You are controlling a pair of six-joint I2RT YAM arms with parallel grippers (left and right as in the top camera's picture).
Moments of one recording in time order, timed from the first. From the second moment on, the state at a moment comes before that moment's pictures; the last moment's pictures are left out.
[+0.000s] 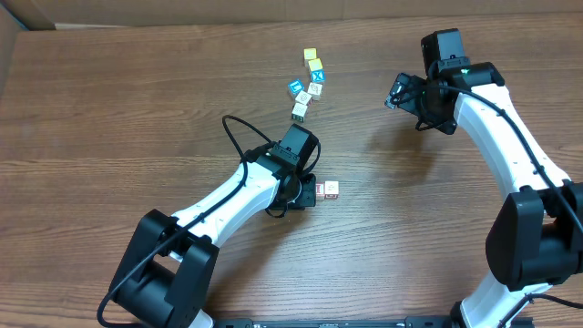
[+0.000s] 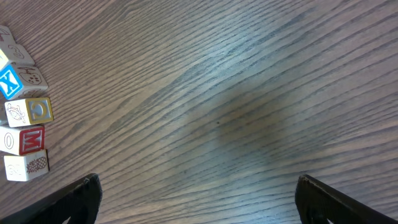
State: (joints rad) left arm -0.56 1.74 1.06 -0.70 0.13 -0.55; right arm 0.15 1.88 1.56 -0.87 0.00 0.59
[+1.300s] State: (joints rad) left arm -0.54 1.80 1.10 -0.71 0.02 -0.55; right arm 0.15 1.88 1.56 -0.87 0.01 0.59
